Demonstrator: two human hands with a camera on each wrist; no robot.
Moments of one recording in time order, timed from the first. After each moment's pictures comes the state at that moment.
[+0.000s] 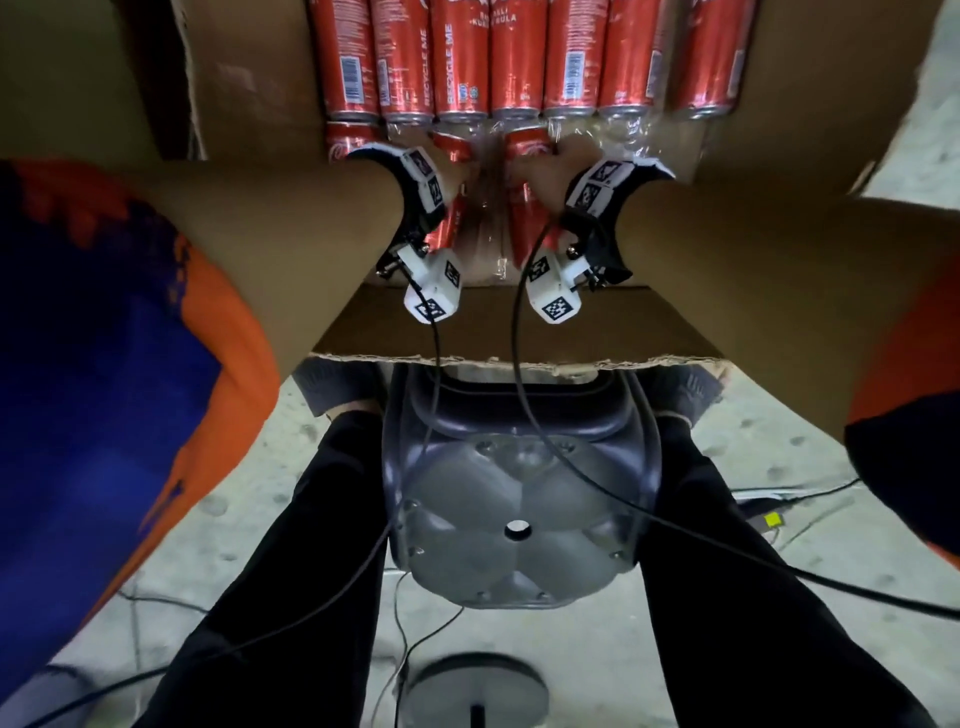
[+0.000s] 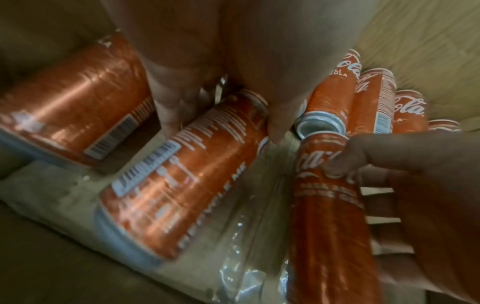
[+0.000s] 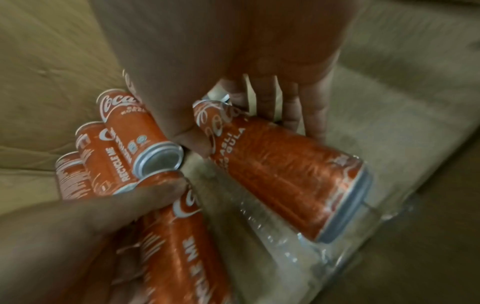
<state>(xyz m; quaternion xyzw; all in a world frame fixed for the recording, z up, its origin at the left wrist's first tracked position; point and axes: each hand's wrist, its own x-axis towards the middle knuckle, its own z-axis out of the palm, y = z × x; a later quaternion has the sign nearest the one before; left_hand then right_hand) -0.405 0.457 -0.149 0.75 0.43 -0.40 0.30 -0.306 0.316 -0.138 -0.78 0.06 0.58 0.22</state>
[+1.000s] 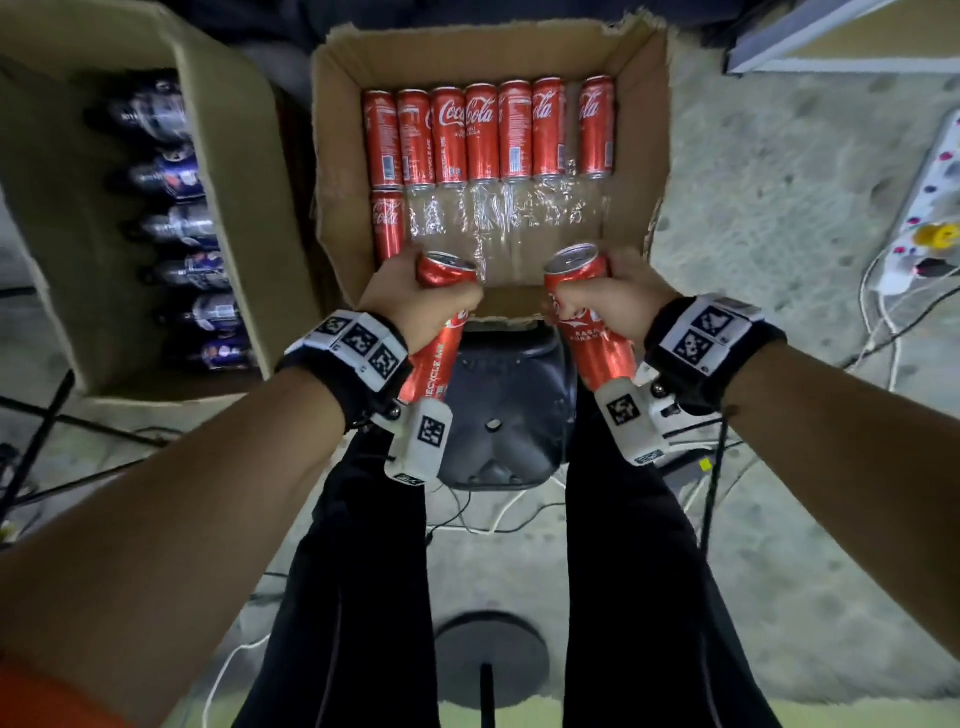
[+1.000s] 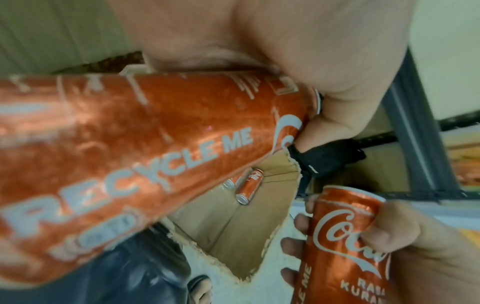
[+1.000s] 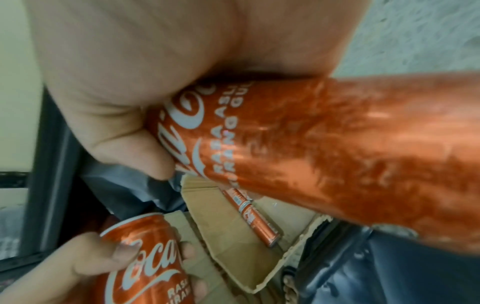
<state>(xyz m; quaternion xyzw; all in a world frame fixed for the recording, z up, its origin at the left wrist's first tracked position) -0.466 0.391 0.204 0.65 0.48 -0.23 0.54 -0.327 0.209 0.196 -0.73 -0.03 0.59 0.35</state>
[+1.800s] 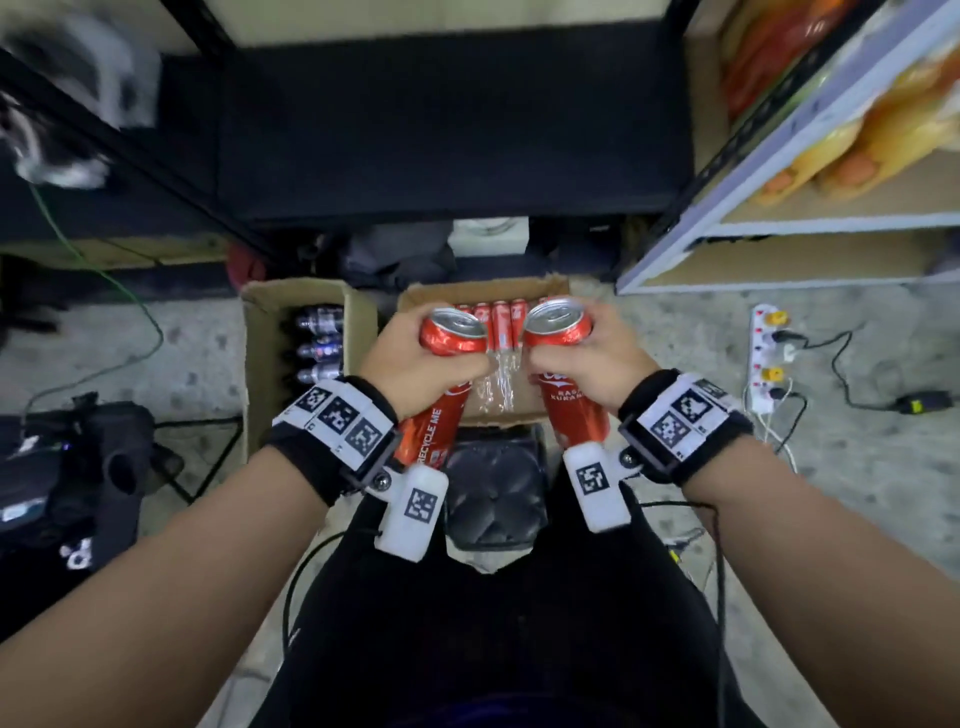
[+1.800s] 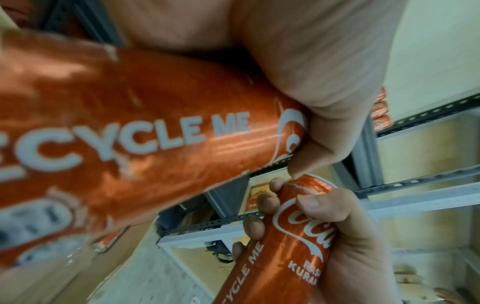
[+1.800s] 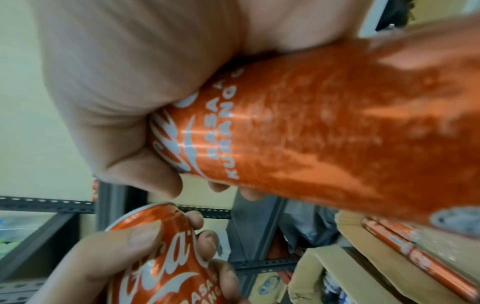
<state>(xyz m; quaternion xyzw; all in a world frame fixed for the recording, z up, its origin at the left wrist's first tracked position) -0.468 0.375 0.594 0.70 0.33 -0.08 0.62 -0.346 0.206 0.579 -0.71 -0.12 0.42 0.55</state>
